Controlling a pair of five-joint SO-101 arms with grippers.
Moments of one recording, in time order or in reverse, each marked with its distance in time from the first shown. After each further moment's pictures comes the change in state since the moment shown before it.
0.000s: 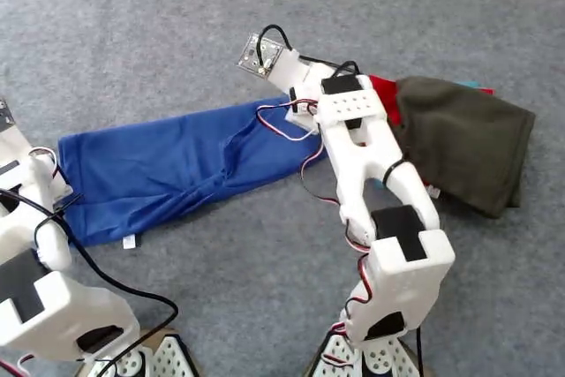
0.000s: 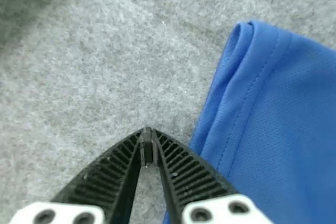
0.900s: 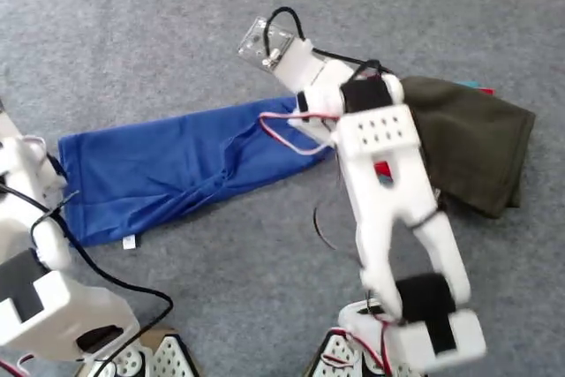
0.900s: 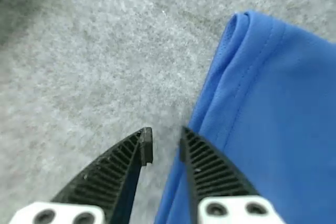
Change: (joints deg) left arm -0.1 0.4 -14.2 20.6 0.0; right arm -2.9 -26.3 1.1 23.6 -7.7
